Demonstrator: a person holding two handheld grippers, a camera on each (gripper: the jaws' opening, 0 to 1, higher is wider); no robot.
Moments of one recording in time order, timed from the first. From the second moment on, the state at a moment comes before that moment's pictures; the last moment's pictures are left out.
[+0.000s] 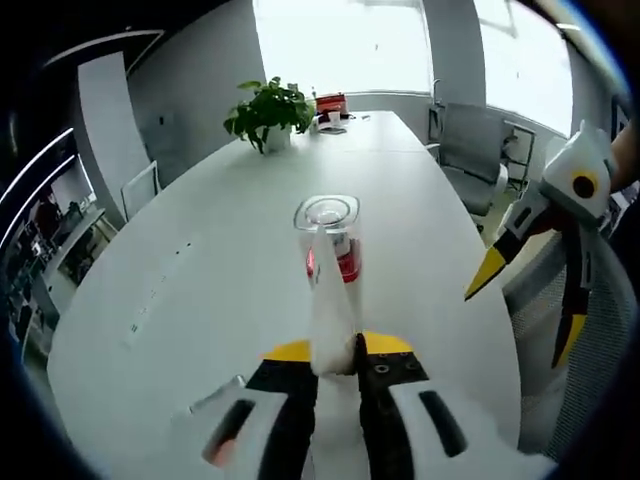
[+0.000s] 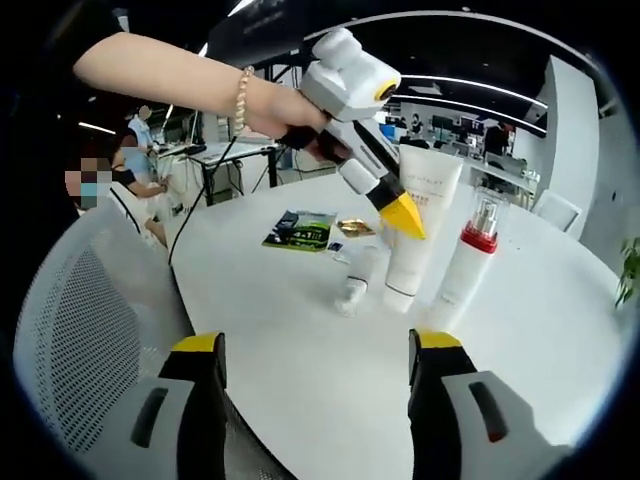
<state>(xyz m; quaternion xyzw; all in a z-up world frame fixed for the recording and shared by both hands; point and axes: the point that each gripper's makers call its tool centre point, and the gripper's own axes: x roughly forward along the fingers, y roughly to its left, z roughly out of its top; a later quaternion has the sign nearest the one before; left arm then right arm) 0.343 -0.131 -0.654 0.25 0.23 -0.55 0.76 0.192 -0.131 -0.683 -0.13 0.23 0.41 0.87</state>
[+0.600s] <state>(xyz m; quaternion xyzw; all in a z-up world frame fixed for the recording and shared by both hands) 0.352 -0.140 -0.655 0.24 0.22 -0.57 0.75 0.192 -0.131 -0.686 -0.13 0.23 0.41 0.87</state>
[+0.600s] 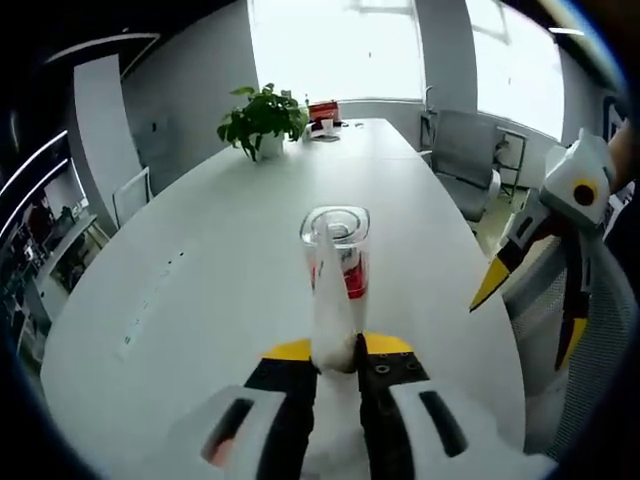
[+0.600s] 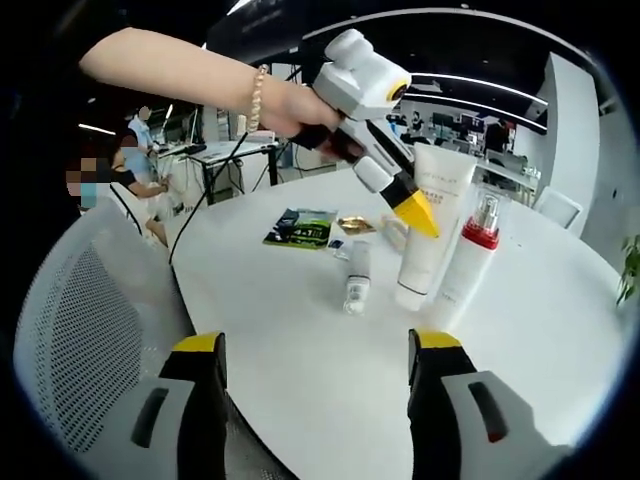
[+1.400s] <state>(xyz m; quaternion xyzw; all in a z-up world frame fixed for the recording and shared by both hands) 0.340 -0.118 -0.652 0.24 0.24 -0.54 0.77 0.186 -0.127 -0.691 -0.13 0.24 0.42 0.86</state>
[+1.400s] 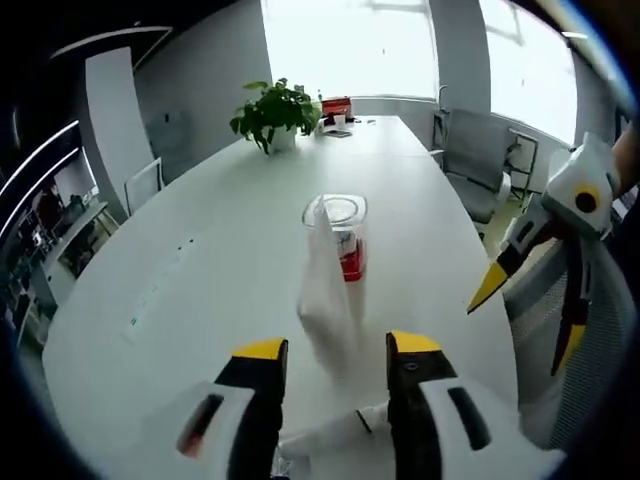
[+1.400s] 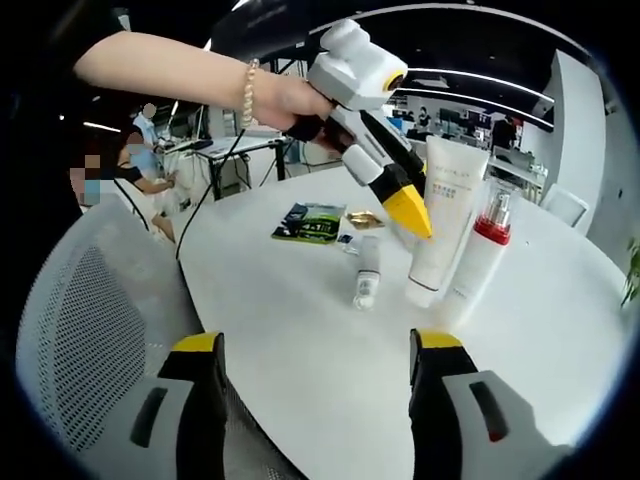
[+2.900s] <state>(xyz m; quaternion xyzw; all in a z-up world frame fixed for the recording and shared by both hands) 0.223 0.061 -0.665 0.06 0.30 -0.35 0.89 0.185 -0.124 -0.684 -0.12 0.24 0.43 0.86</state>
